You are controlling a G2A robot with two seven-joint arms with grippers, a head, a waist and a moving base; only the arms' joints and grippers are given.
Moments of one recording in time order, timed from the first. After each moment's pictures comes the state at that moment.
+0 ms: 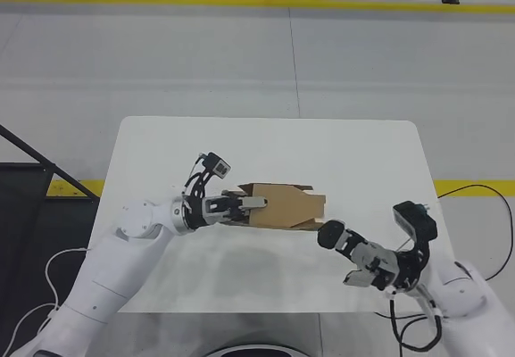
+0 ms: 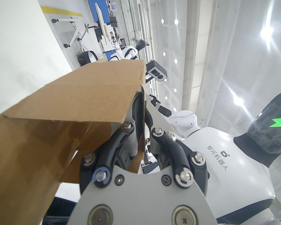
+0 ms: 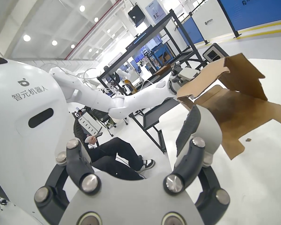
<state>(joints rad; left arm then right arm) 0.98 -1.13 -1.08 -1.41 -0.68 -0.38 -1.09 -1.36 -0.87 1.30 -1.83 0.33 -0.92 0.75</state>
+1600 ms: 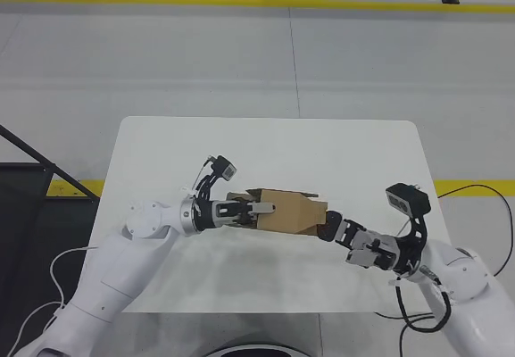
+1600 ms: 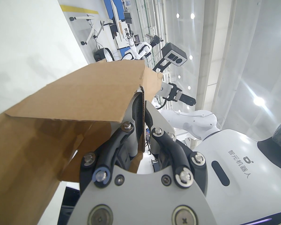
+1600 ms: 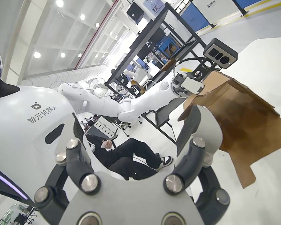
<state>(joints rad) 0.97 -1.15 -1.07 -1.41 -0.56 -0.37 -1.07 -1.28 -0.89 1.30 -1.81 0.49 -0.75 0.93</state>
